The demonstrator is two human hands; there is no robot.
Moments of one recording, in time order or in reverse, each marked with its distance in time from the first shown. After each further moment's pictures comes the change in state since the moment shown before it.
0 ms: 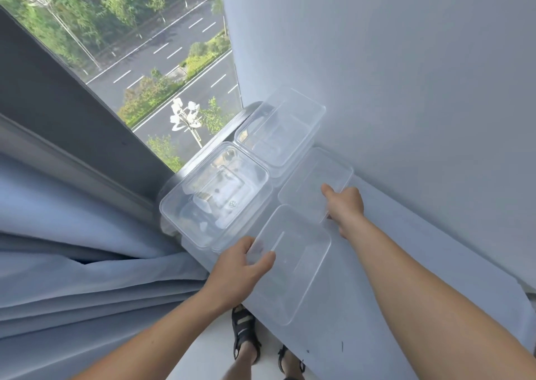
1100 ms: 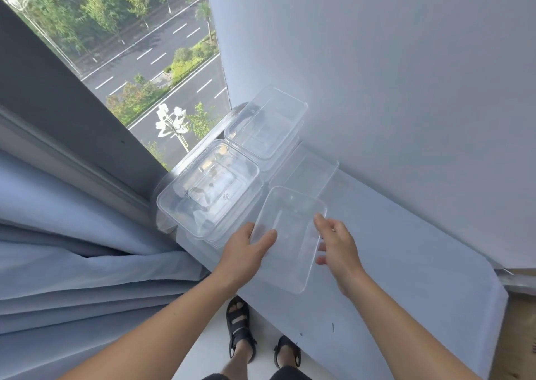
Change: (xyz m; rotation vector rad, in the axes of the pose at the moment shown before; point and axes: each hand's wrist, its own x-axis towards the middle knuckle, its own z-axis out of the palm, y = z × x) left_hand 0.001 0.017 0.016 -0.208 -0.009 -0.056; right_hand -0.123 0.049 -0.041 0.114 -0.206 -0.067
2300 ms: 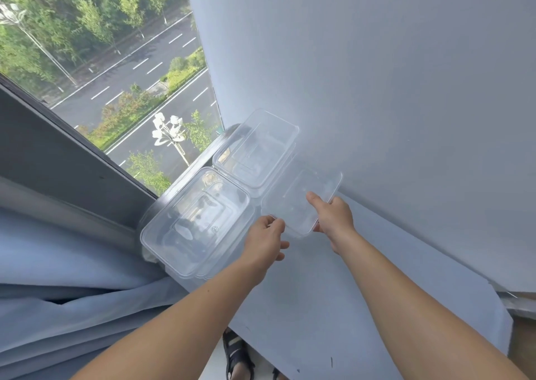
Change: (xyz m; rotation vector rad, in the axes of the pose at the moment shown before) left_hand 0.063 0.054 0.039 -0.221 -0.014 -0.172; right_hand 0.106 -0.062 0.002 -0.036 0.135 -0.003
